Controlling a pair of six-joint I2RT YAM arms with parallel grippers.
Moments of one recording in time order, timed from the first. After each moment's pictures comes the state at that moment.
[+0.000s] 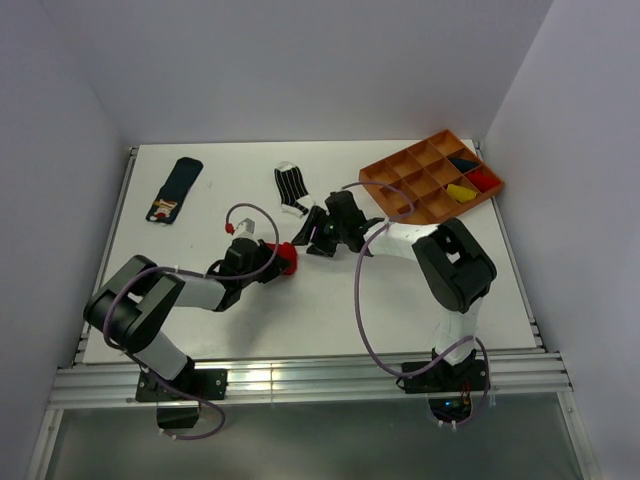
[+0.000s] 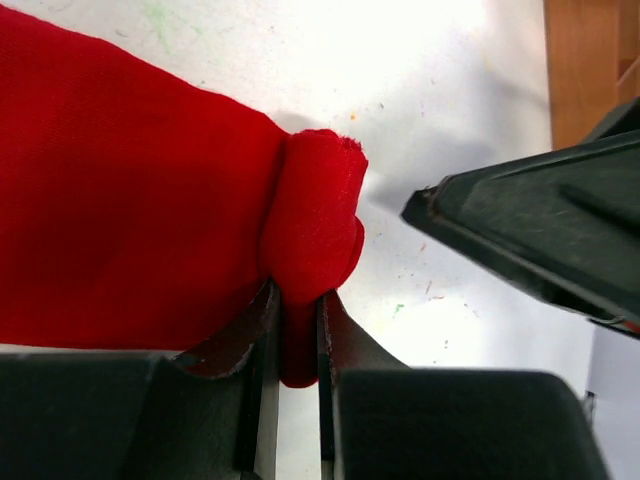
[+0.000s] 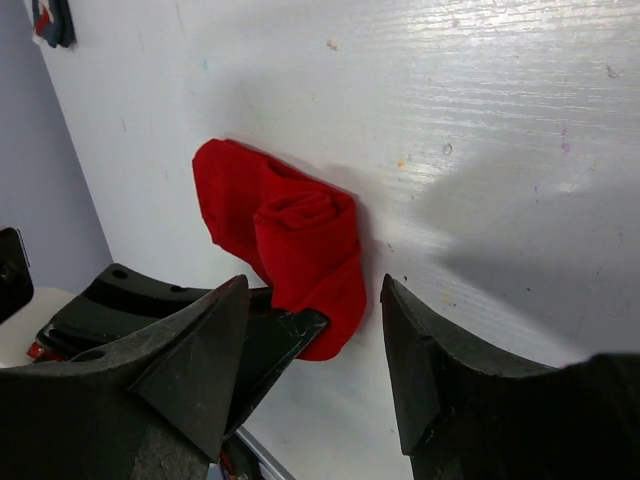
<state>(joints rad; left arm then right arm) -0.59 1.59 0.46 0.59 -0.01 -0.96 0.61 1.86 1.06 0.07 -0.26 0.98</state>
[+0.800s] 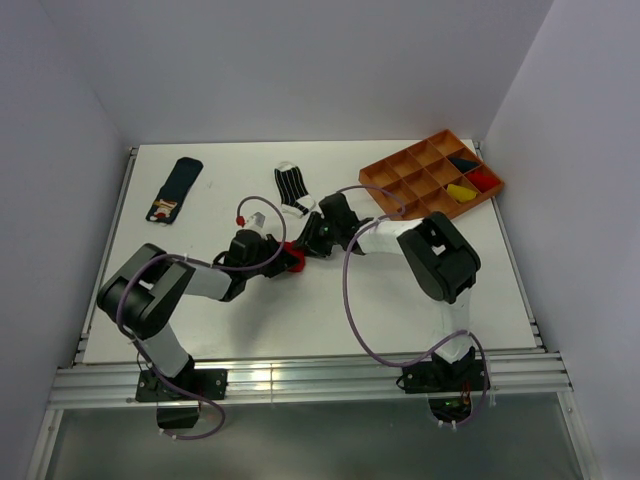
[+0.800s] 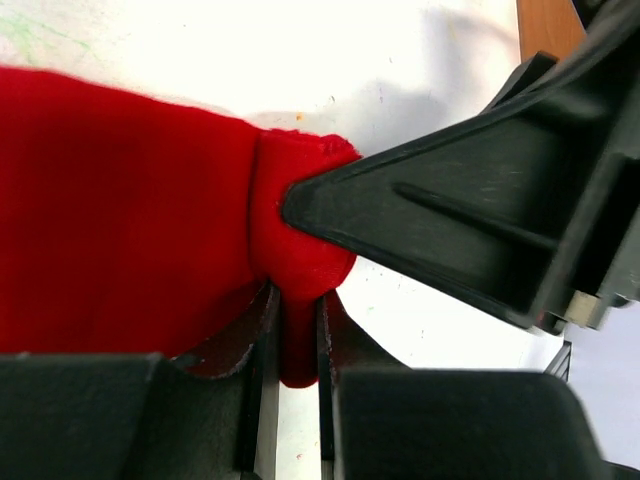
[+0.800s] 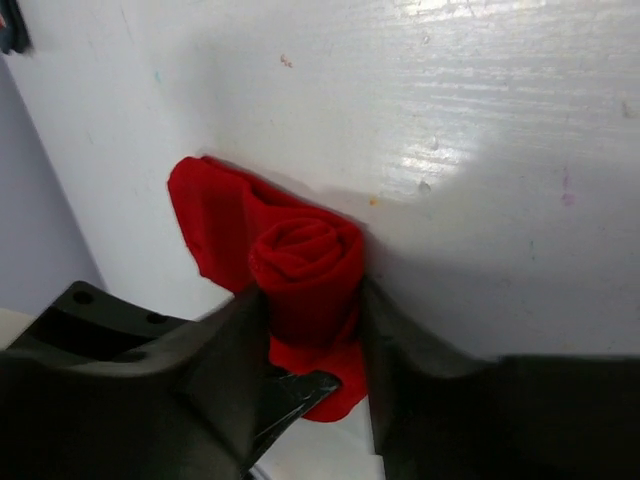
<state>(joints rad) -0.56 1.70 0.55 0.62 0.17 -0.93 0.62 1.98 1.12 0.08 -0.27 1.00</state>
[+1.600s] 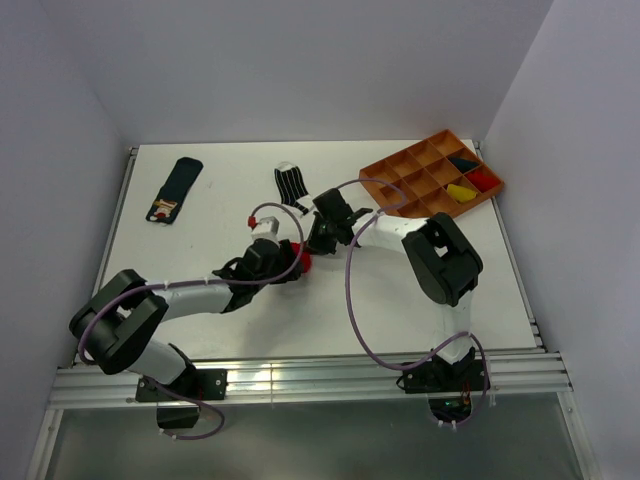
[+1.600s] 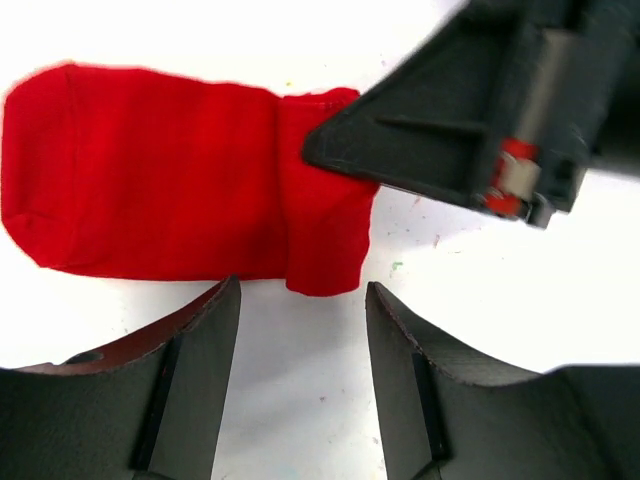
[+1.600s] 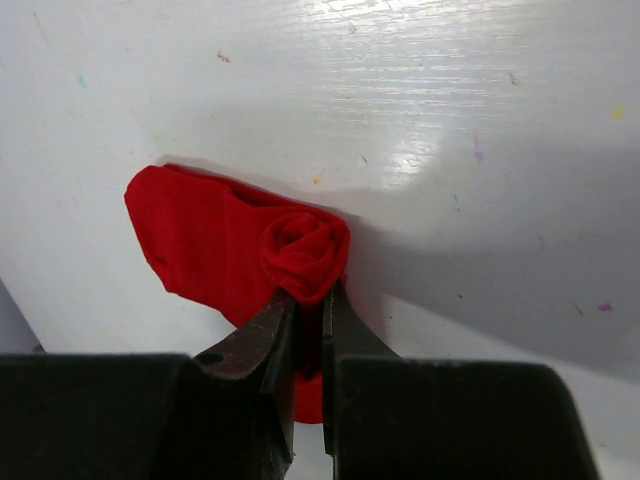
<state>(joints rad) -0.74 1.48 0.57 0.32 -0.17 -0.74 0.64 1.96 1.22 -0.19 -0.13 0.92</state>
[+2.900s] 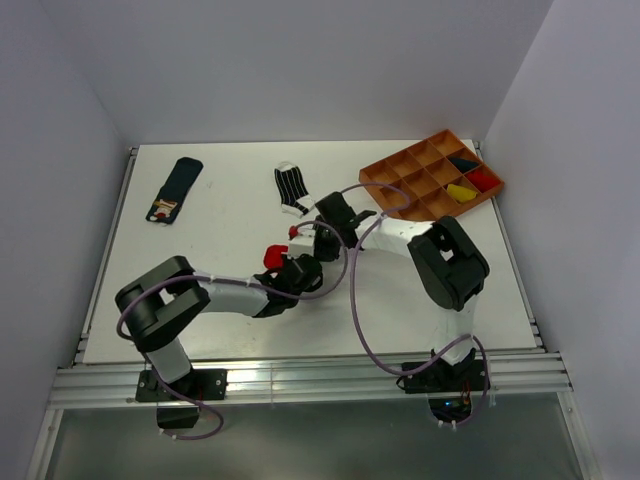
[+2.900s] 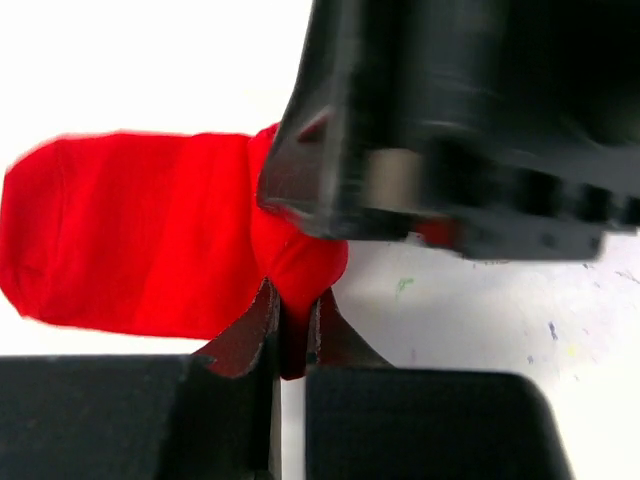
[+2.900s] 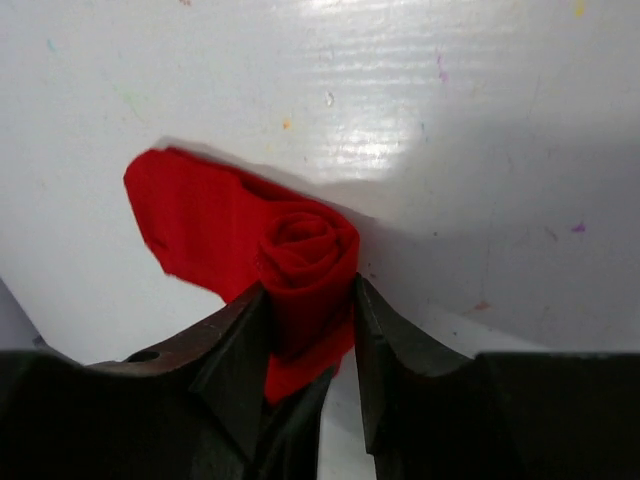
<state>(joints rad) -1.00 1.73 0.75 0.28 -0.62 -0.54 0.64 1.91 1.20 -0.27 -0.13 0.95</state>
